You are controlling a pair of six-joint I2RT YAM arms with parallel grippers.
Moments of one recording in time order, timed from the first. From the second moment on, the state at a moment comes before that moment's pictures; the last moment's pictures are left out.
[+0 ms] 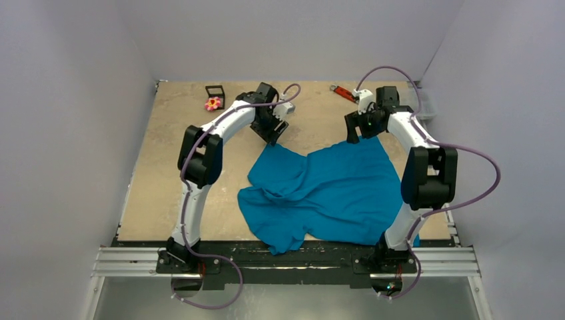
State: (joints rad) left arm -0.45 2.25 1.93 -0.83 0.18 0.30; right arm 0.01 1.79 1.37 -0.59 -0.31 -0.35
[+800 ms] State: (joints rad) left arm -0.47 2.42 2.12 -0.94 0.10 0.25; right arm 0.01 1.99 1.45 -0.62 -0.28 -0.47
